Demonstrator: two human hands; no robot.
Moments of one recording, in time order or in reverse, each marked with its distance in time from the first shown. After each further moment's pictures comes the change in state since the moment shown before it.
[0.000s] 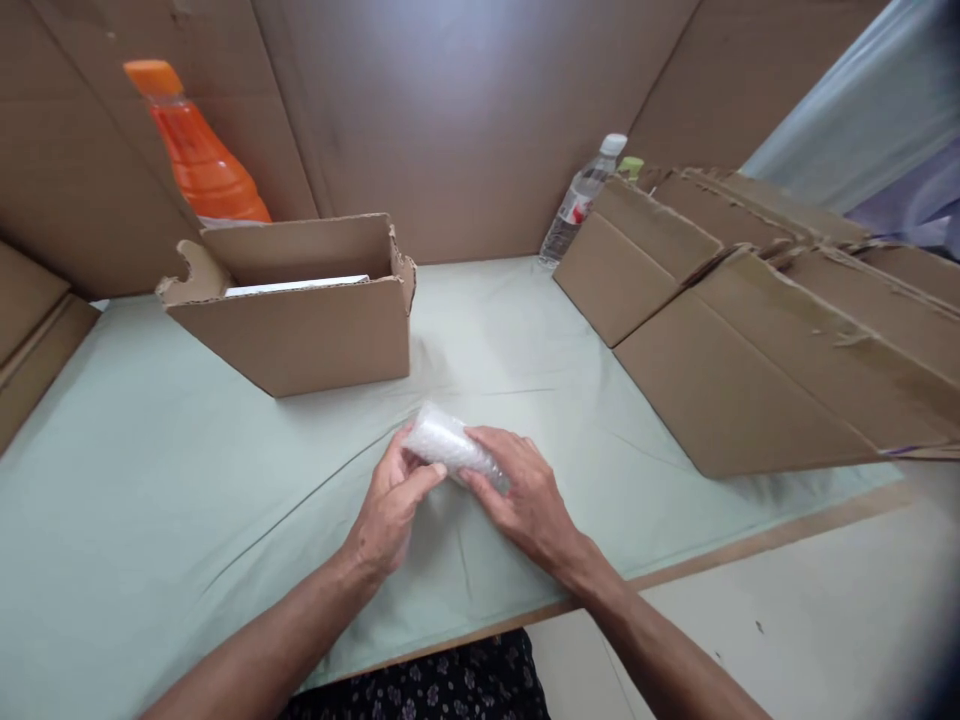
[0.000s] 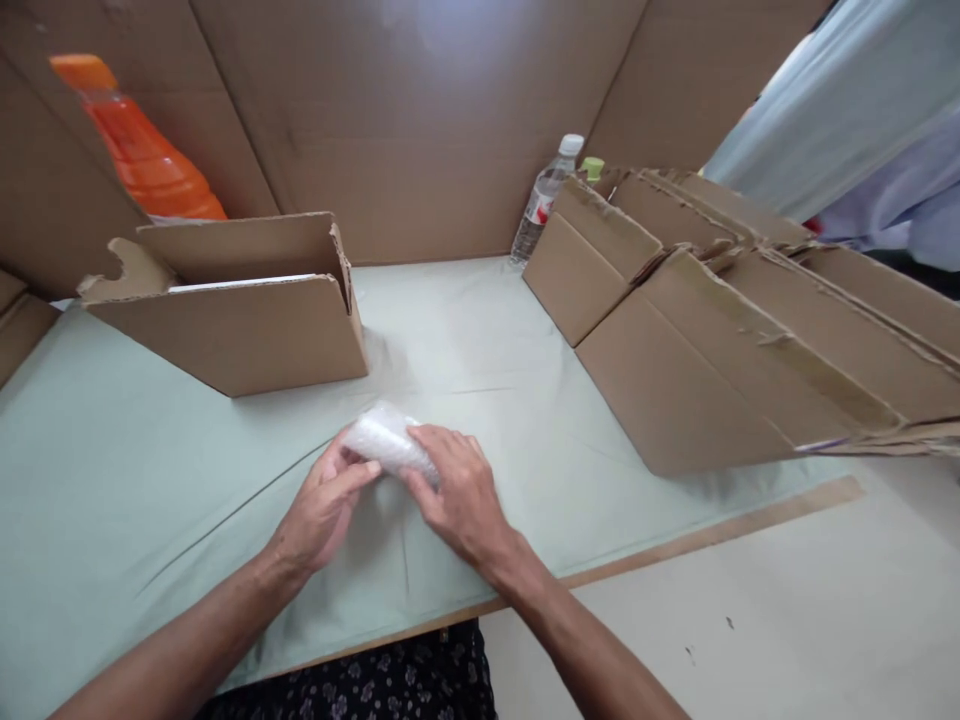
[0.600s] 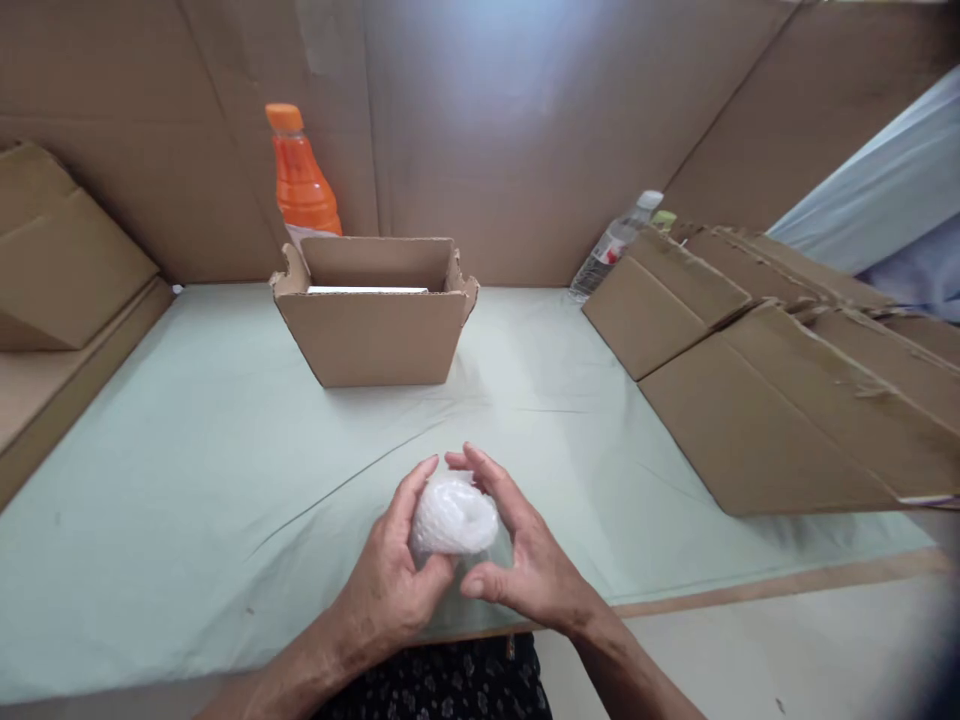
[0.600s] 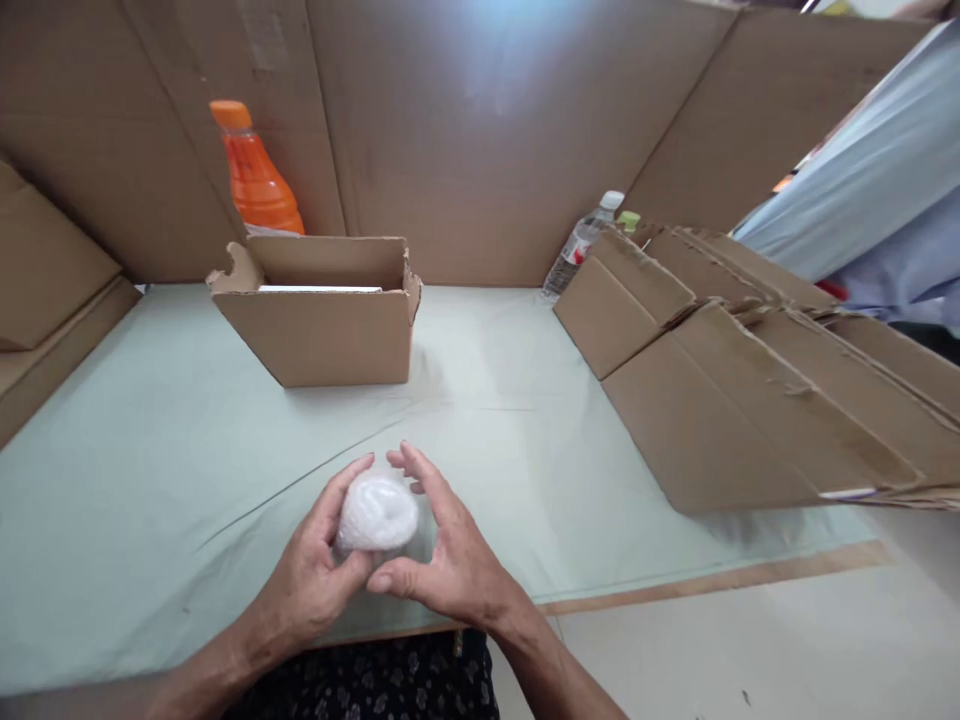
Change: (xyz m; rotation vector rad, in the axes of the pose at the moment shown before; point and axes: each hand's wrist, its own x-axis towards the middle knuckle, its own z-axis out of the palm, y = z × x) left_hand -0.074 0.006 -0.037 0.446 0.019 0.188; right_hand -0.012 -0.062 0.005 0.679 -0.332 0.209
